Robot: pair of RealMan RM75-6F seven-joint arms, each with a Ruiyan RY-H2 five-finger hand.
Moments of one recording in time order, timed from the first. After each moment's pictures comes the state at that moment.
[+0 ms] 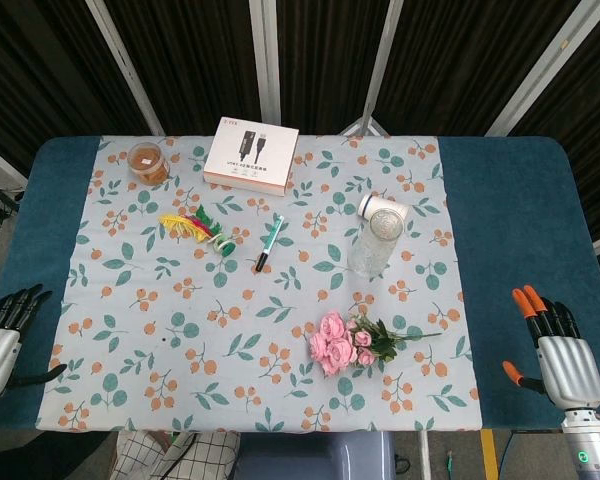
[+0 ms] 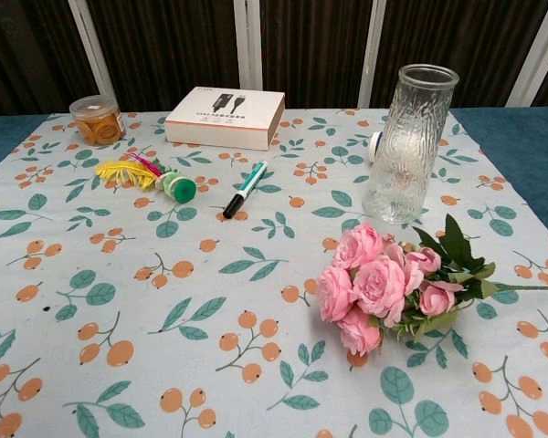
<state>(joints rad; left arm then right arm) -0.09 -1.05 0.03 -1.64 1.55 1.43 -0.06 0.08 -1.11 0.03 -1.66 -1.51 1.43 -0.04</state>
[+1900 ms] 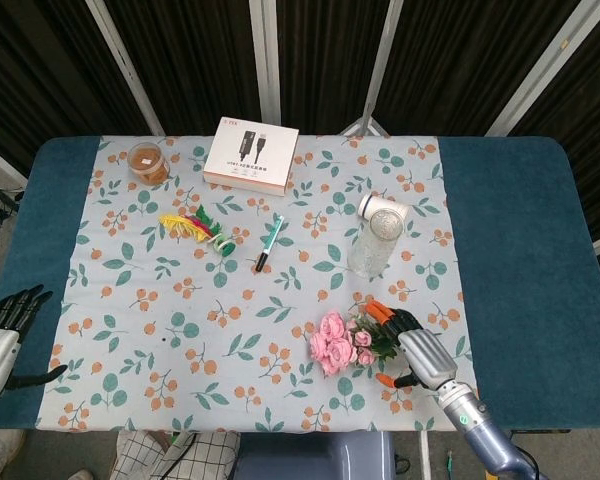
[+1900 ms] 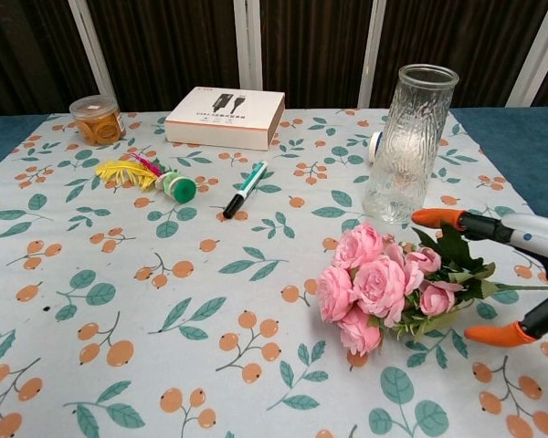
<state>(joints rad) -0.09 -1.05 0.03 -1.64 1.56 1.42 -0.11 0.36 -1.39 0.03 -1.68 -1.51 1.04 0.09</state>
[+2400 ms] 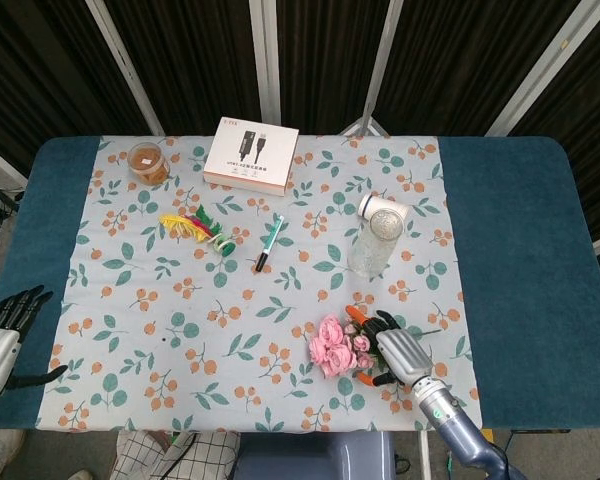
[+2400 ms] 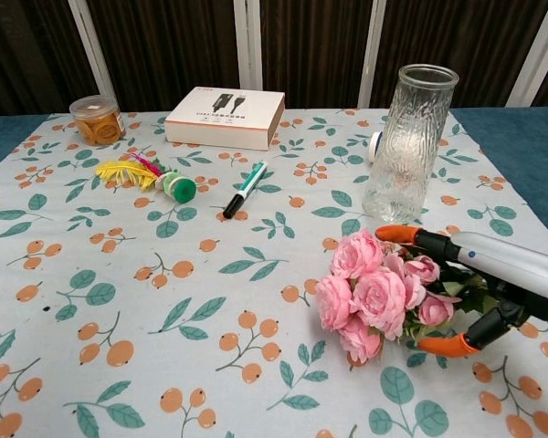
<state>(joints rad) -0.10 -1.04 0.03 -1.64 1.55 1.41 -0.12 0.39 -1.53 0.05 -1.61 -1.44 1.01 0.03</state>
